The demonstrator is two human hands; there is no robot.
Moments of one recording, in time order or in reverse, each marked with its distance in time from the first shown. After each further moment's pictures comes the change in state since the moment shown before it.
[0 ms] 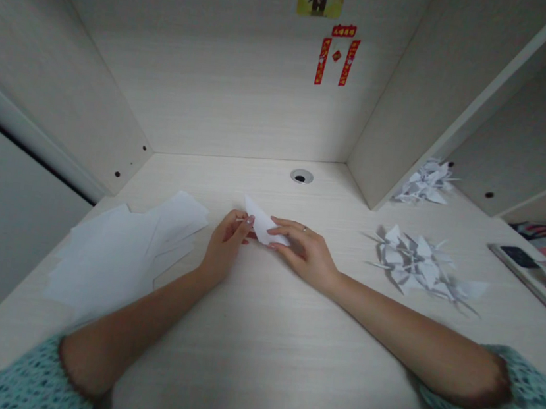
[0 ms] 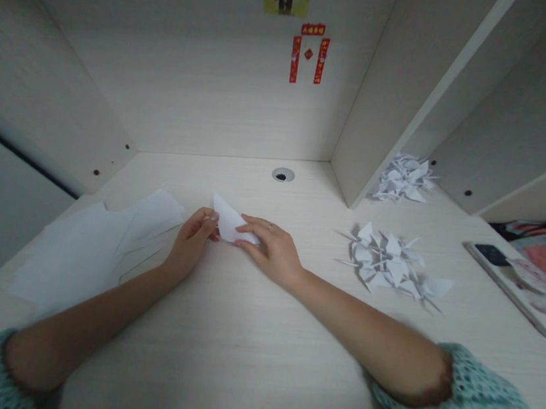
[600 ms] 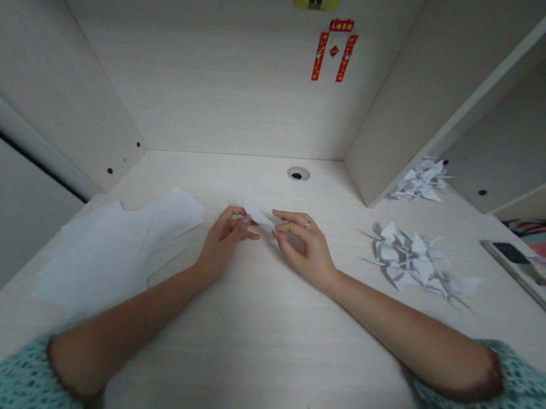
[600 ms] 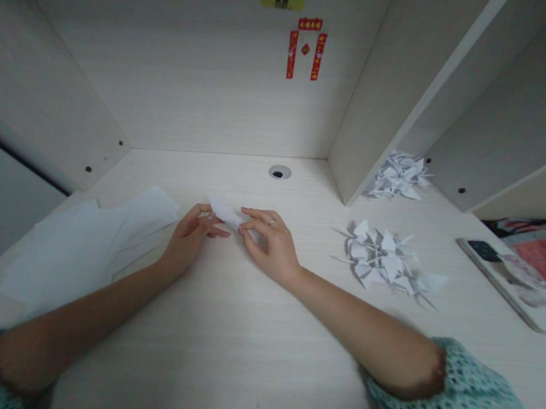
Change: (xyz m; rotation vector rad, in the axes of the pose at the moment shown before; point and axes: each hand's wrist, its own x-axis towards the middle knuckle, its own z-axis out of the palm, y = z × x) left_hand 0.002 -0.008 0.000 -0.013 -0.042 -0.047; right_hand 0.000 0.005 0.002 -0.067 0.160 -0.050
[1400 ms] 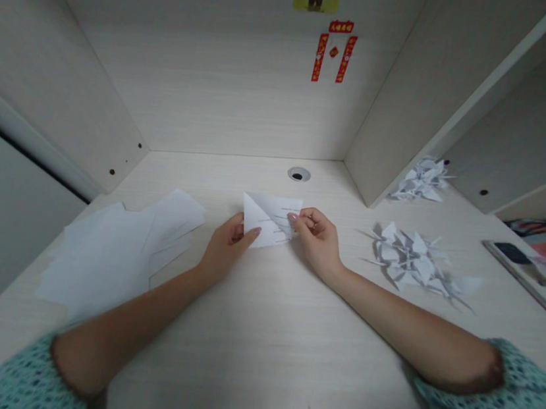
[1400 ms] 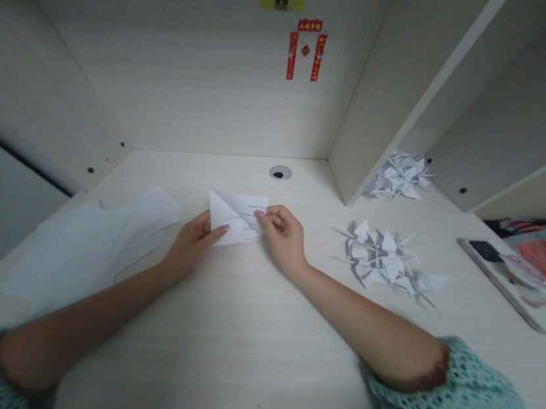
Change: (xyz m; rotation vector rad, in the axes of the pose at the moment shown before) left_hand -0.005 0.000 0.003 -0.044 -0.133 -0.047; right_hand 0.006 0.013 0.010 0.596 0.252 0.521
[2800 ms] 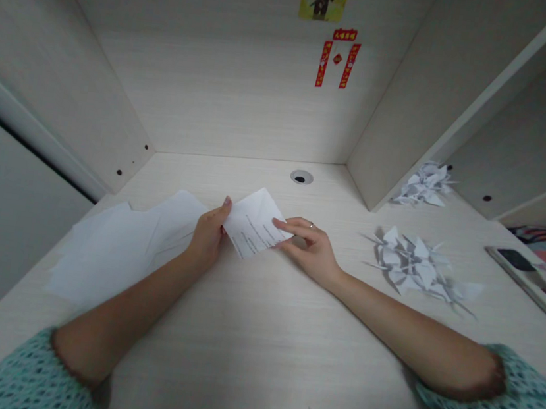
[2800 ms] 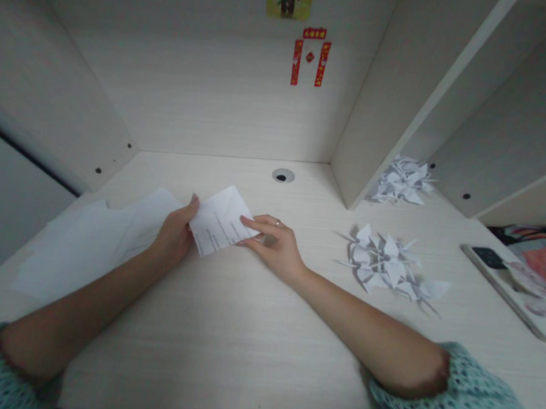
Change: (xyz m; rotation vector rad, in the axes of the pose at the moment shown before) left_hand 0.023 -0.006 -0.027 -0.327 0.274 -0.113; right_hand -0.007 -0.005 -0.004 -0.205 -0.306 -0.317
